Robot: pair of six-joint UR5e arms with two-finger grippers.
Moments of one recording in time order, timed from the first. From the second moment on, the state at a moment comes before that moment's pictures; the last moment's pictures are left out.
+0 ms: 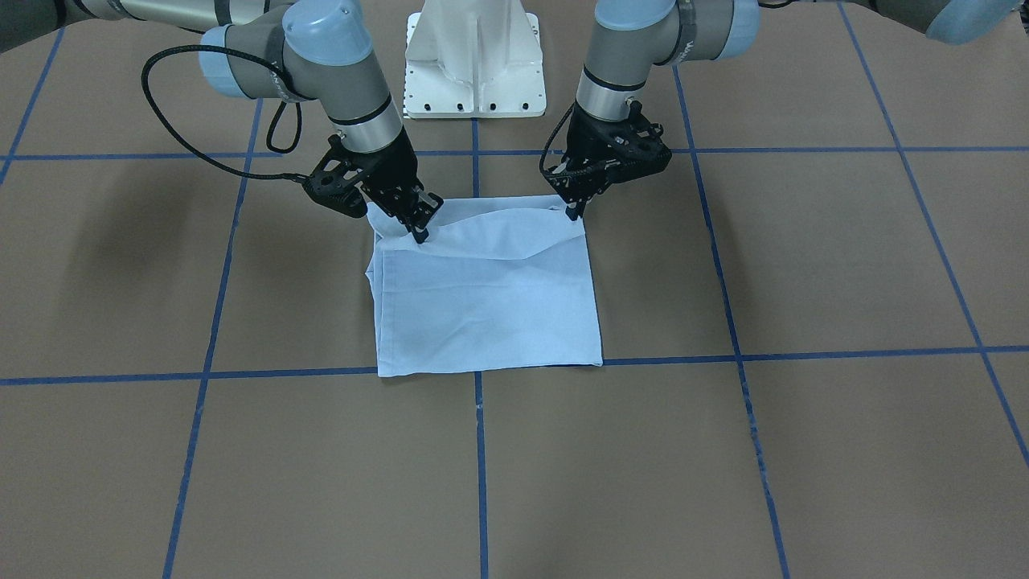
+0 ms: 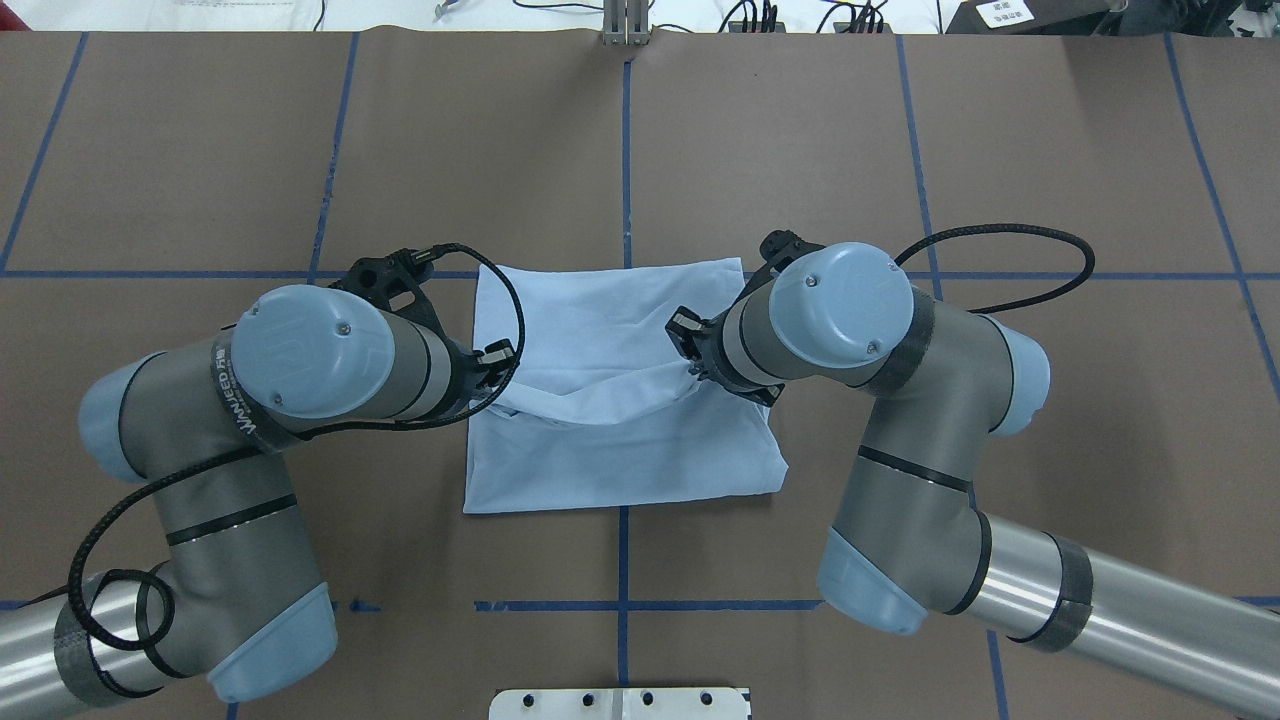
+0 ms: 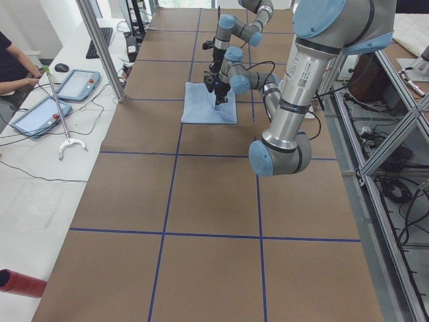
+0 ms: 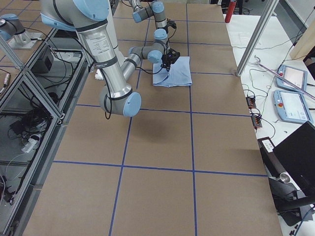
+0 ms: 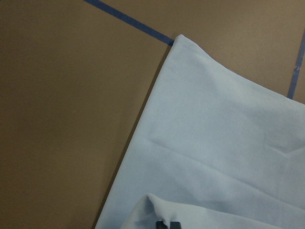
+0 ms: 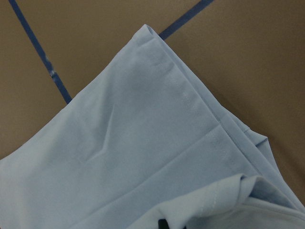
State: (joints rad) left arm -0.49 -2.06 -1.91 -1.67 -1.69 -1.70; right arm 0.51 -1.02 1.79 -1.37 1.77 1.88
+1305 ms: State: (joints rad) left arm -0.76 -2.22 -1.39 -2.06 -1.76 -1.49; right arm 0.83 -0.78 1.21 -1.12 2.02 1.61
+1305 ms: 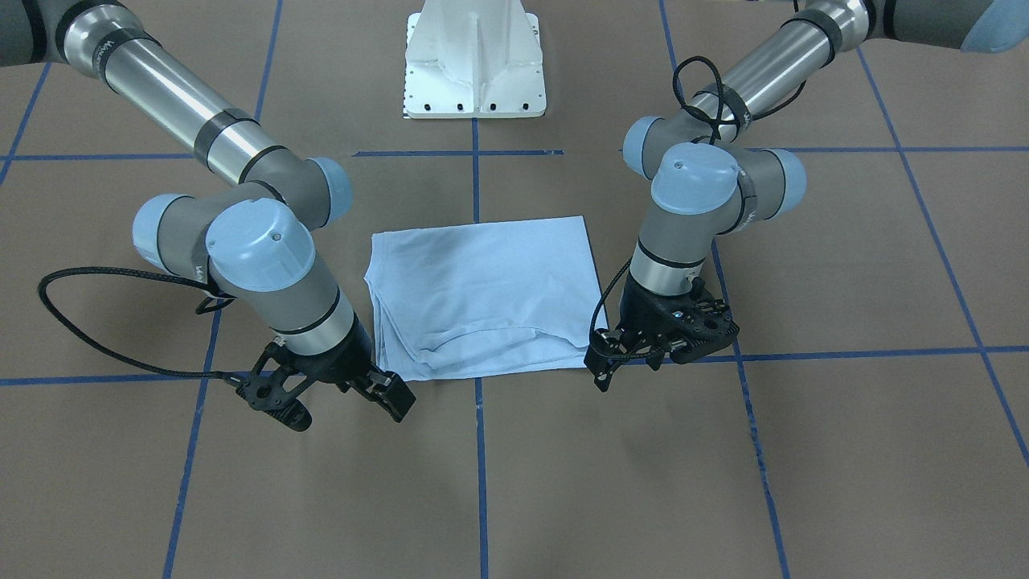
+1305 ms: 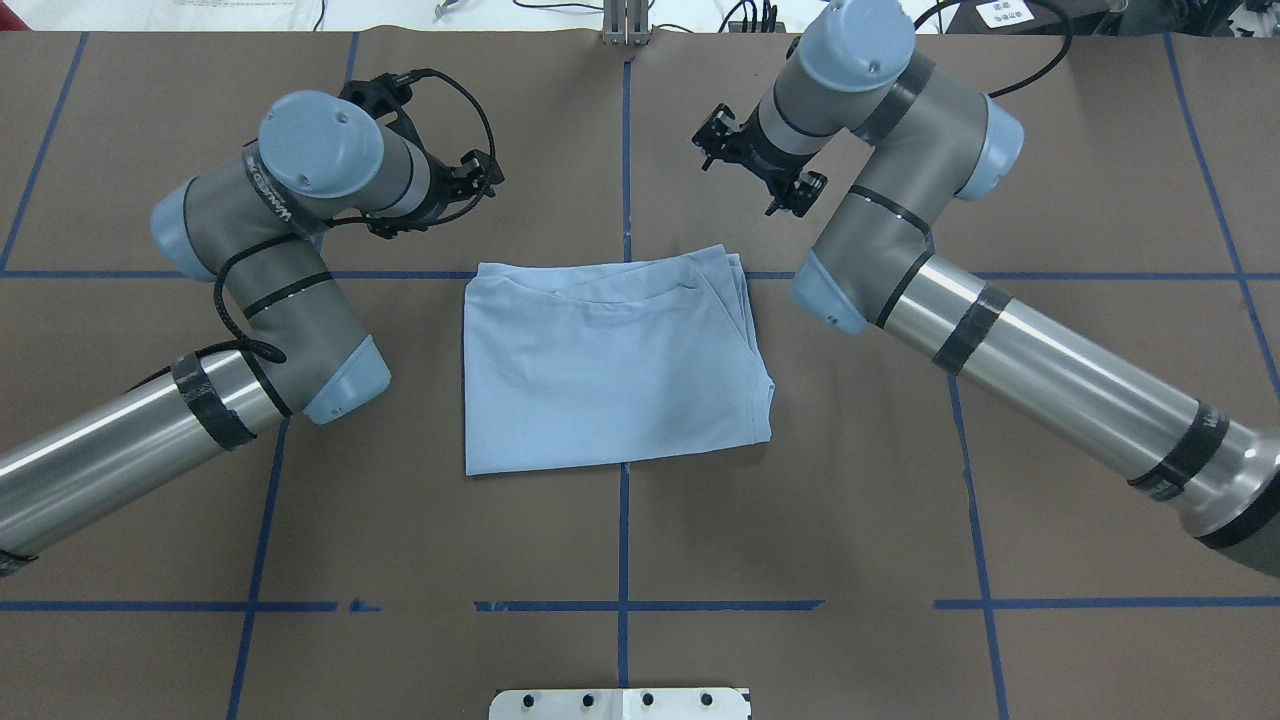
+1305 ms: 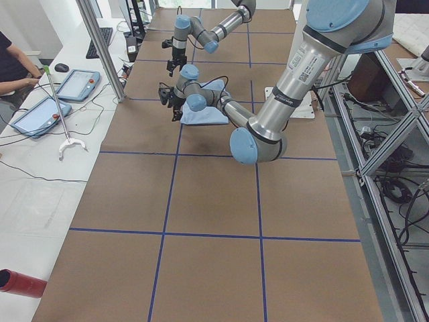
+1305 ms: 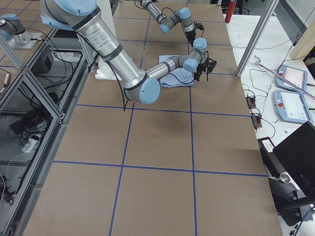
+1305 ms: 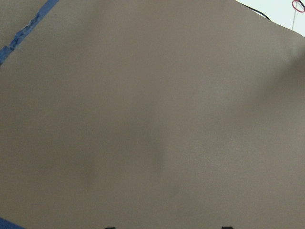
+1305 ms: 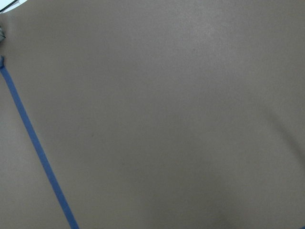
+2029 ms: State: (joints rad) left arm -1.14 -1.97 -1.51 -2.04 -2.01 -0.79; right arm 1.17 -1.04 1.24 -1.18 2.22 0.75
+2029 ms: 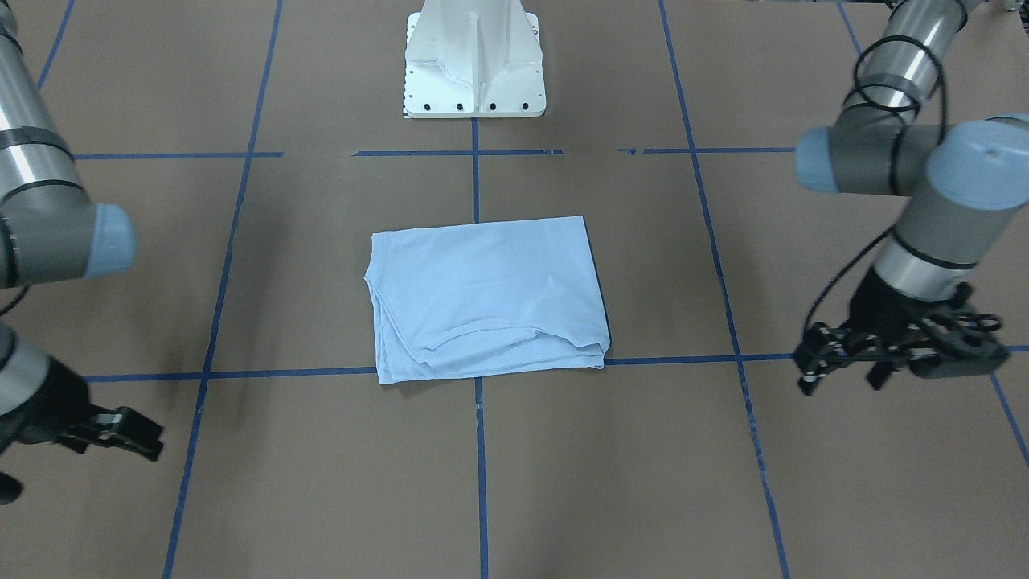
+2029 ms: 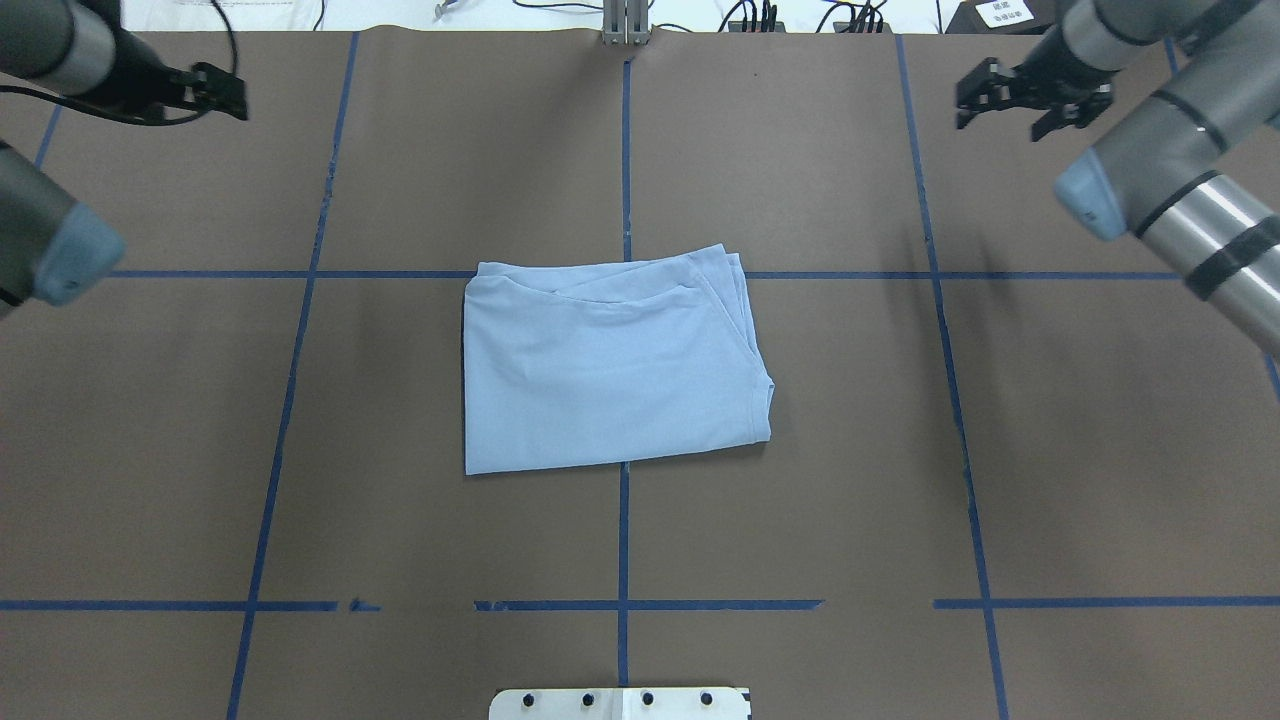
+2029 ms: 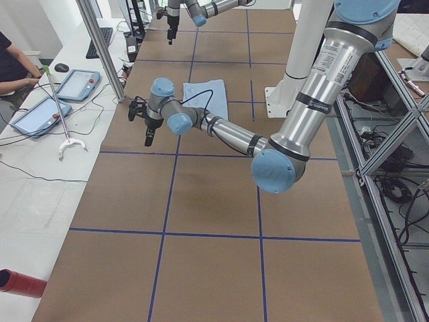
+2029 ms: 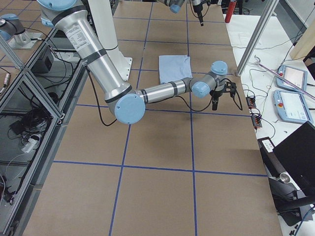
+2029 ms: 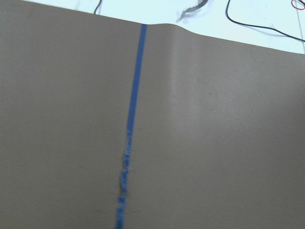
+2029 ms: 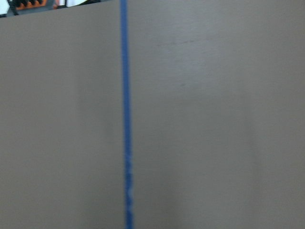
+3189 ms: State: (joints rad) left arm -1.63 -1.57 -1.56 -1.88 -2.21 0.27; right arm 1.63 -1.53 1.63 -1.72 2.38 -0.27
